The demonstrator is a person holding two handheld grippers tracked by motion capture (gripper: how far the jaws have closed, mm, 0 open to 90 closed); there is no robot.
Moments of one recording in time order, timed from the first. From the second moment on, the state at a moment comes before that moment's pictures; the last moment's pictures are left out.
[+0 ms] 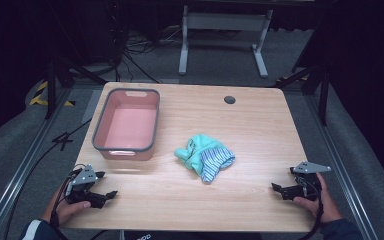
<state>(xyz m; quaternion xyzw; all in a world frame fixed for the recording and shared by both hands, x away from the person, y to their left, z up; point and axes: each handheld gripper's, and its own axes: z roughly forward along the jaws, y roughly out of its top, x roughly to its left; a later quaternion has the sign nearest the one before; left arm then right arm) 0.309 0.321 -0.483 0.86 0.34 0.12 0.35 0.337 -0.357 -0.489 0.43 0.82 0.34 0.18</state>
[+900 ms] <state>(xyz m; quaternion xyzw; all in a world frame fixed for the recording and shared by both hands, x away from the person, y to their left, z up) 0.307 0.322 -0.482 0.86 0.35 0.13 0.35 0.337 -0.358 -0.489 0.42 0.82 0.34 0.17</state>
